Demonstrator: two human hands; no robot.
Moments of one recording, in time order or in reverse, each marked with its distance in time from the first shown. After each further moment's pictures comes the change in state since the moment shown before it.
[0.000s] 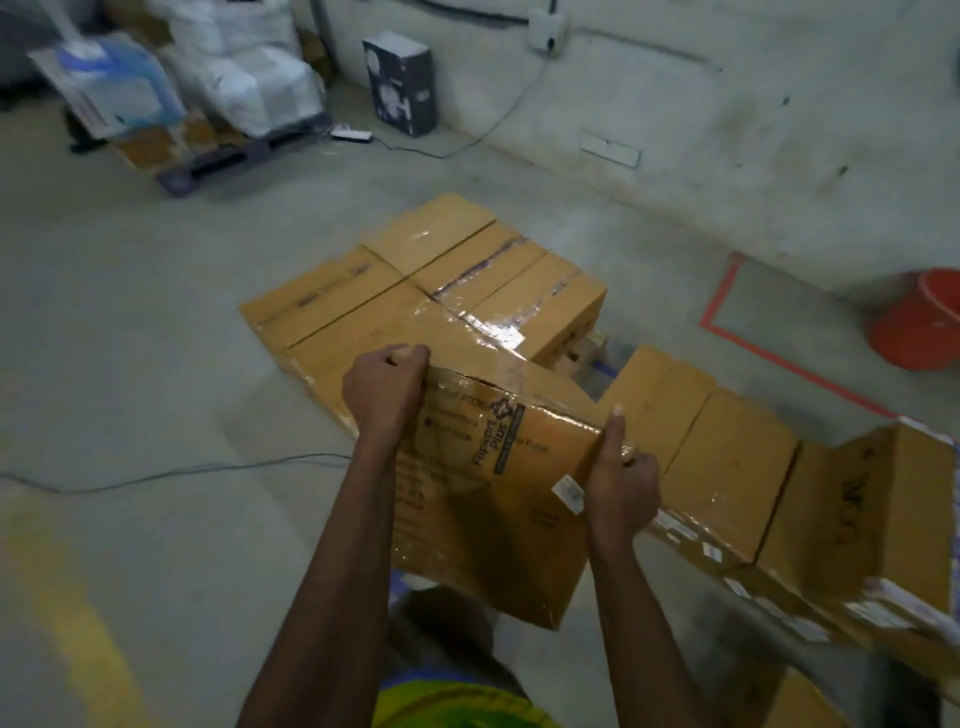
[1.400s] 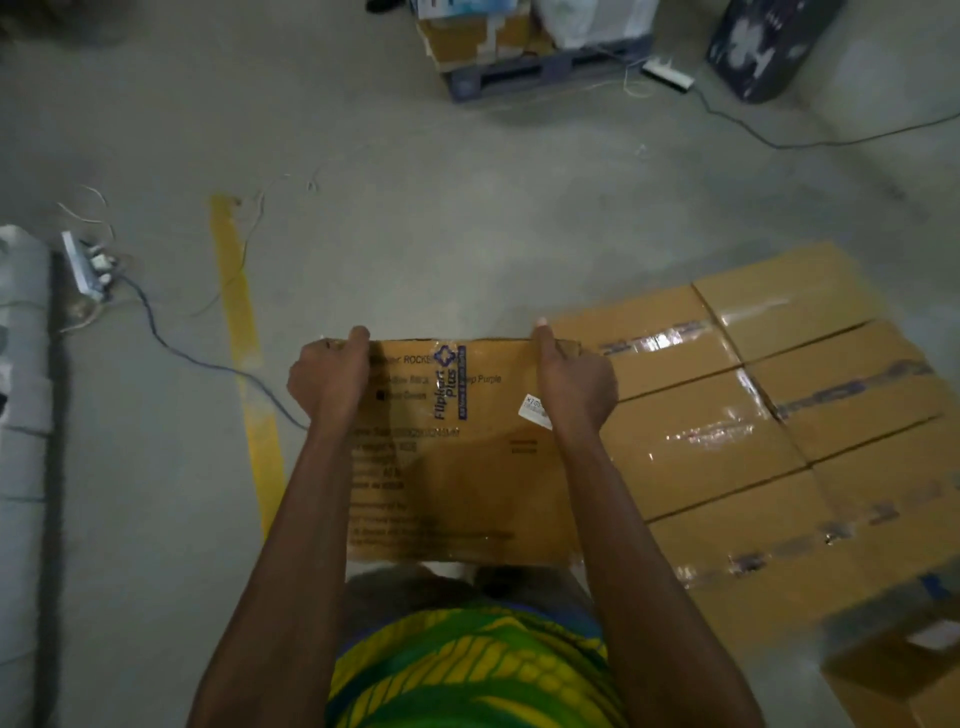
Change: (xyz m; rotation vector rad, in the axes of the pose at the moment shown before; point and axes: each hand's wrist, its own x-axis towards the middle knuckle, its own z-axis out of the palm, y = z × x) left_hand 0.667 -0.297 -0.469 0.197 0.395 -0.559; right_hand -0.413 -0.241 0.816 -0.484 -0.670 -0.342
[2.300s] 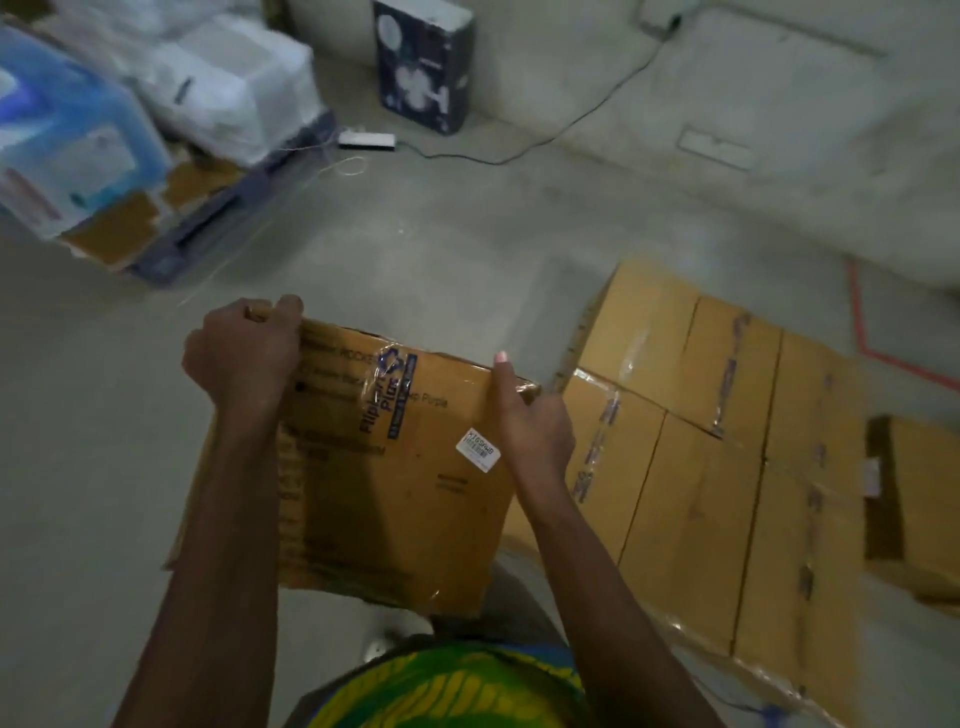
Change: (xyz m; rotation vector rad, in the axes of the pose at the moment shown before) left_hand 0.419 0.553 0.223 0.160 -0.332 0.734; right_hand 0.392 -0.339 0.125 0.300 0.470 0.325
